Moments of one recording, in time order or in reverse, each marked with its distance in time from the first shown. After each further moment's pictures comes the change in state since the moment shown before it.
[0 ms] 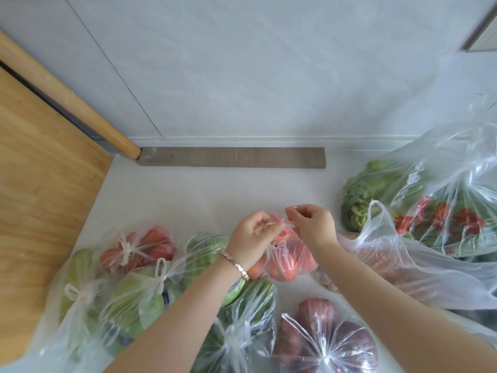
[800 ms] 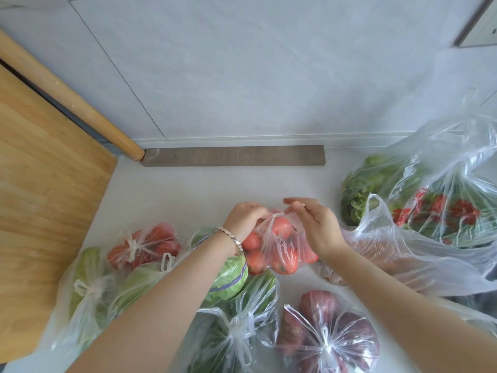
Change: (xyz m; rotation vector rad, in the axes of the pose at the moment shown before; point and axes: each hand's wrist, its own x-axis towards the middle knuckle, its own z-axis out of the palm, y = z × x) left_hand 0.033 -0.006 -0.016 0.065 0.002 -0.140; right_hand -0.017 0.004 -0.013 -0.115 -0.106 -0.383
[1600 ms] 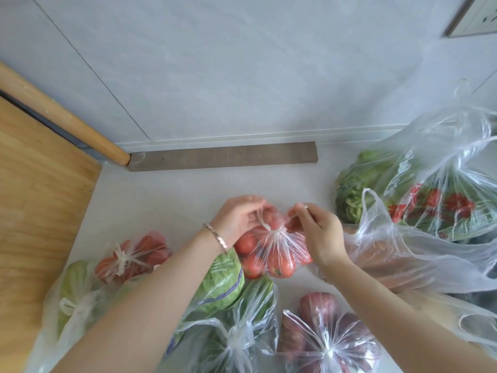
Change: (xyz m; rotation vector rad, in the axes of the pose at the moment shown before) left_hand 0.008 0.010 -0.012 -0.100 -0.261 0.073; right_hand -0.010 -0.009 0.002 0.188 0.185 0.199
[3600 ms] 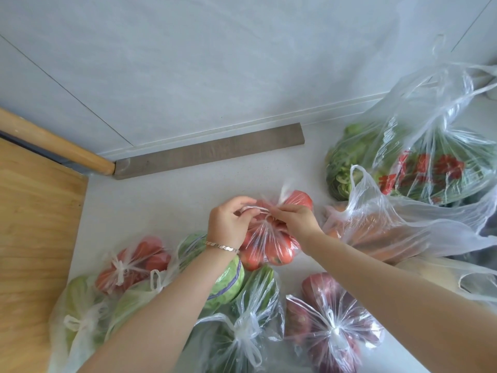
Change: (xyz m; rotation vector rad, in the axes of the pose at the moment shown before) left_hand -0.004 -0.031 0.019 0.403 0.424 0.230; right_hand 0.025 0.050 0.020 0.304 -0.138 0.424
